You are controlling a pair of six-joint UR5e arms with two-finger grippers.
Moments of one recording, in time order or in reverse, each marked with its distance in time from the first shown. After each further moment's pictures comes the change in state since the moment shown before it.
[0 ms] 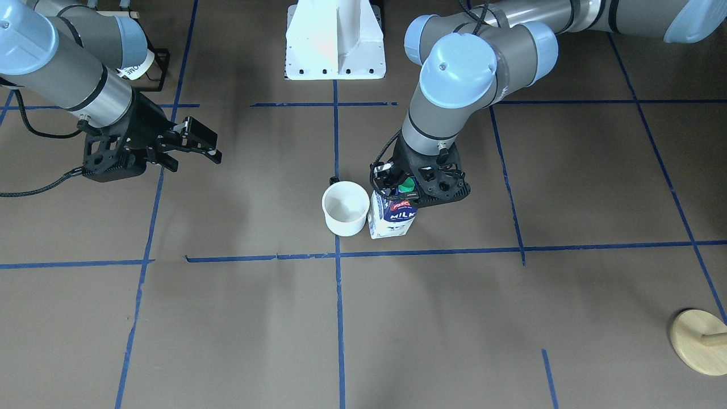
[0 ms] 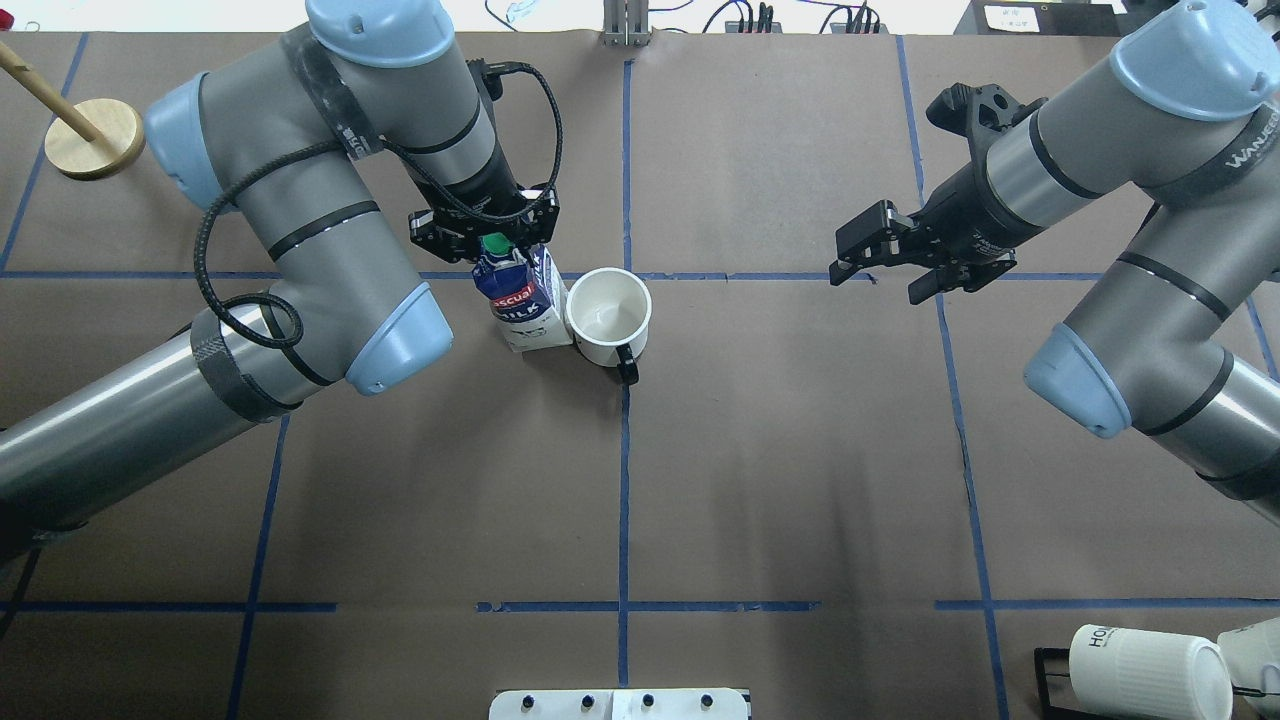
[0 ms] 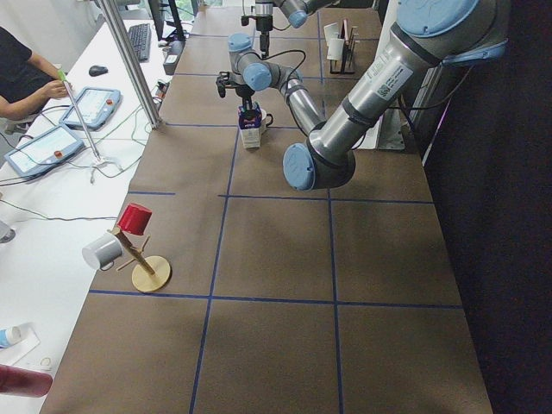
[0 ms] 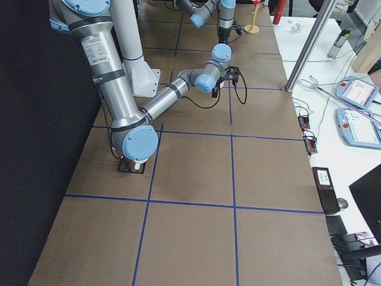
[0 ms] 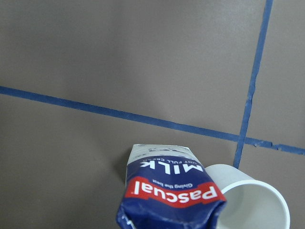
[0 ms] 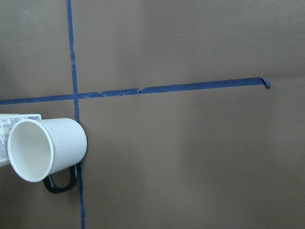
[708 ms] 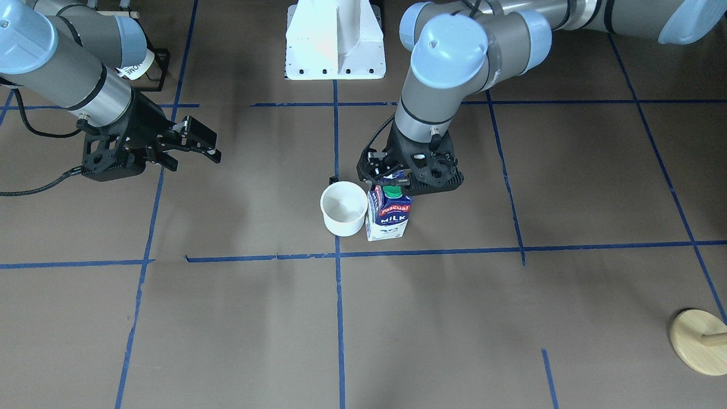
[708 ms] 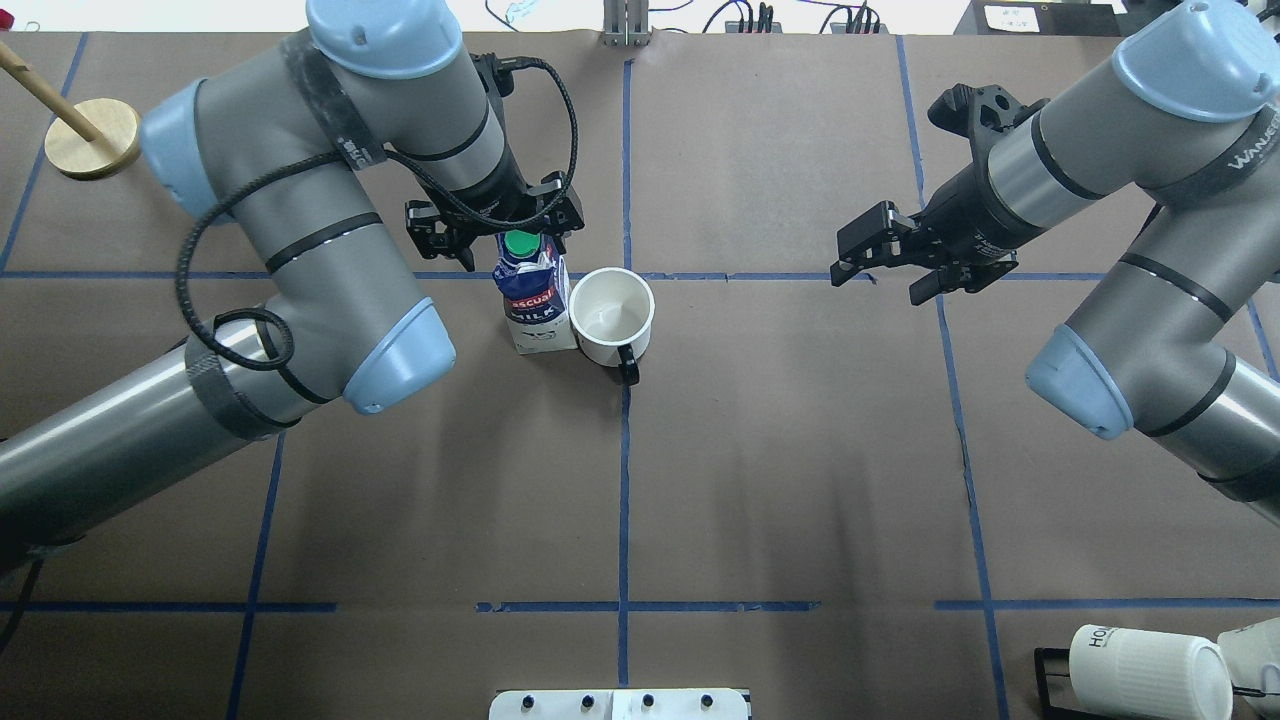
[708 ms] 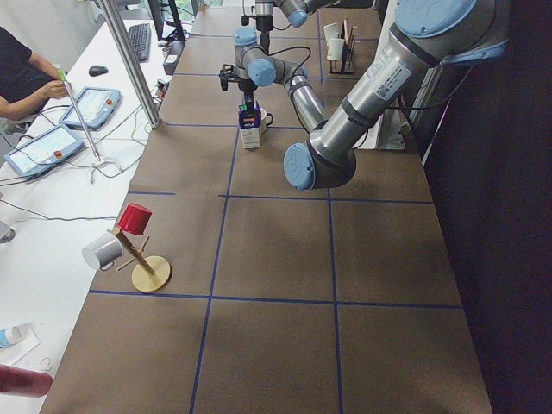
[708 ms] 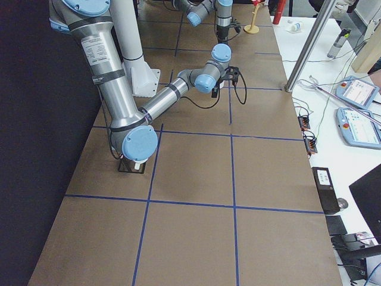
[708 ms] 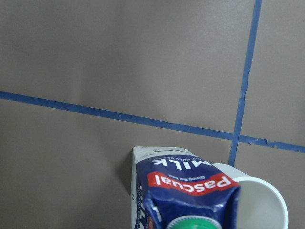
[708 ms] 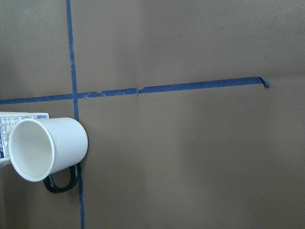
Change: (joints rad) left arm 0.002 0.004 -0.092 0.026 0.055 0.008; right arm 0.000 -0.003 0.002 0.000 0.000 0.001
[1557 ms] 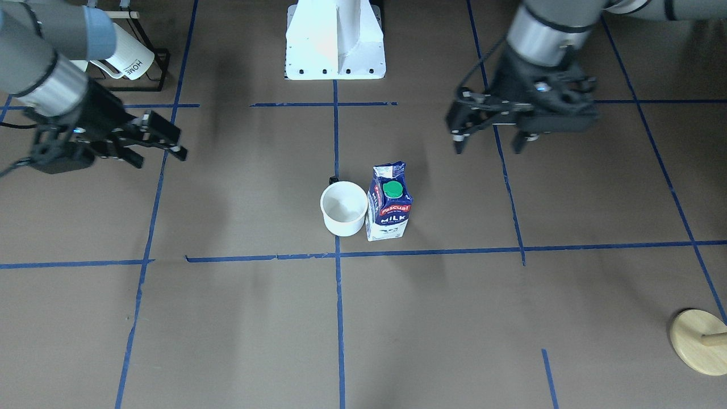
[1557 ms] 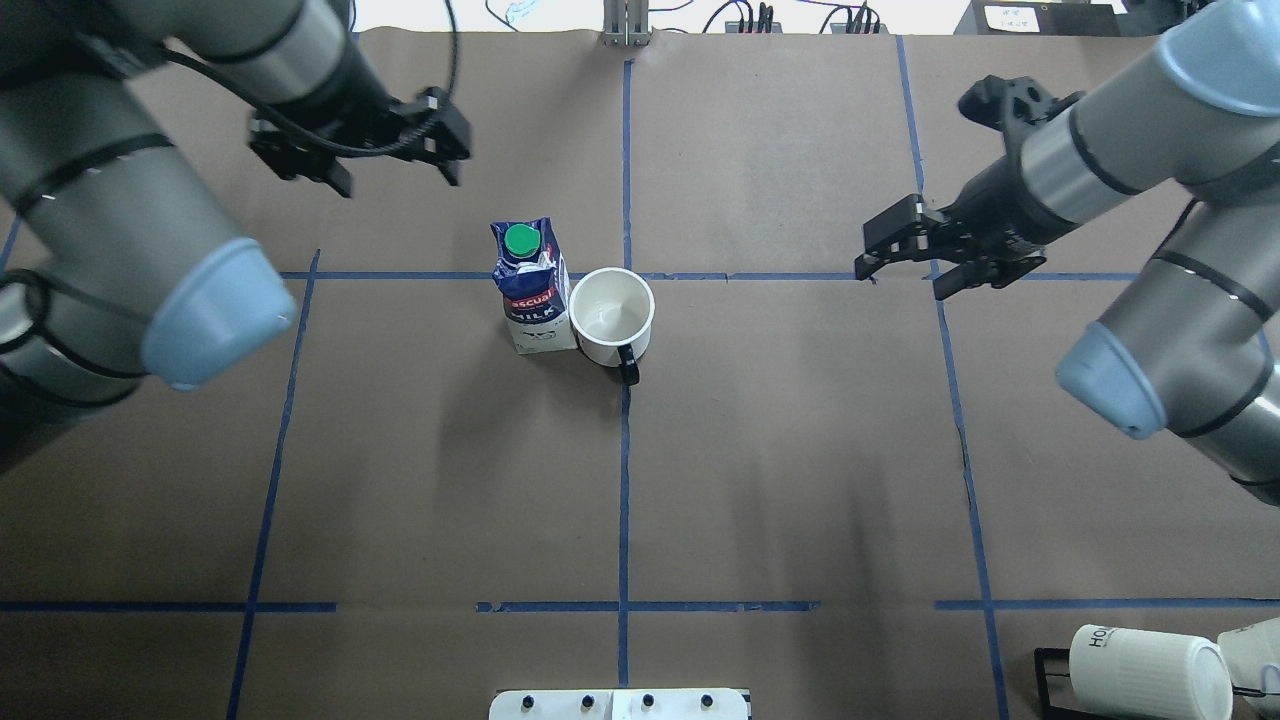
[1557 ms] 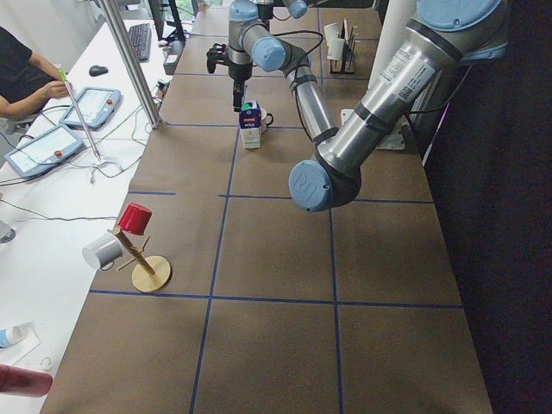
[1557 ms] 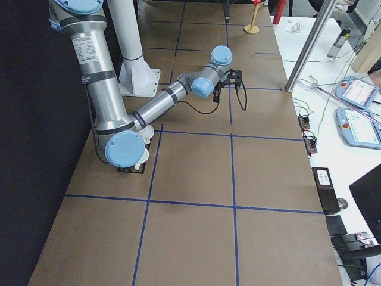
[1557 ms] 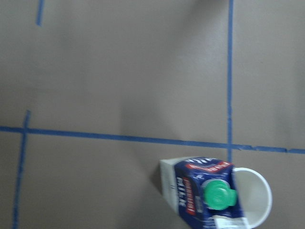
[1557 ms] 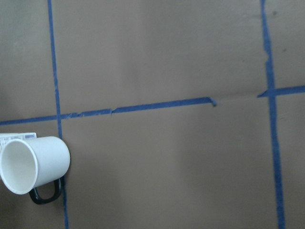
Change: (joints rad) left arm -0.266 0.180 -0.304 0.213 -0.084 0.365; right arm 0.130 -0.102 0.063 -0.011 0.041 -0.052
